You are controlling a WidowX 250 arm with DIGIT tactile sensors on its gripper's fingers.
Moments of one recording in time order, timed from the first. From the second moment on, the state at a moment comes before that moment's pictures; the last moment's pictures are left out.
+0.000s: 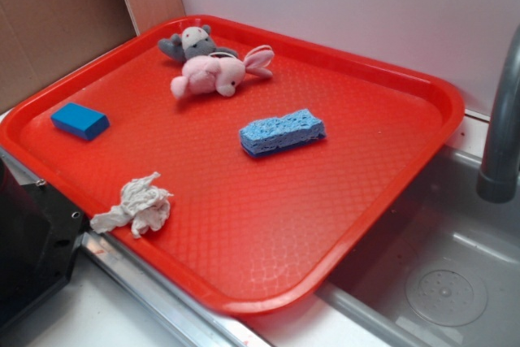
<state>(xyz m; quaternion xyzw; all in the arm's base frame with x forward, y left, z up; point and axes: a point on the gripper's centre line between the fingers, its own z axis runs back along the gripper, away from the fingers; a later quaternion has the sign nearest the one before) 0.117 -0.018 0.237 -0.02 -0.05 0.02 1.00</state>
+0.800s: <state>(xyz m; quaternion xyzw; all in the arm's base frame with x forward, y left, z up) 0.126 -0.031 0.185 0.00 -0.04 0.07 1.00</state>
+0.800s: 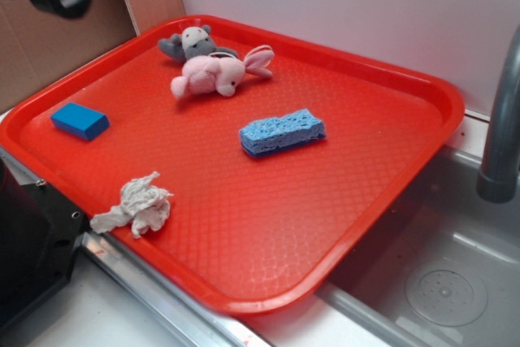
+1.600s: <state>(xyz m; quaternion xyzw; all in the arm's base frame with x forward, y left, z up) 0.131 -0.054 0.072 -0.05 0.05 0.06 1.00</state>
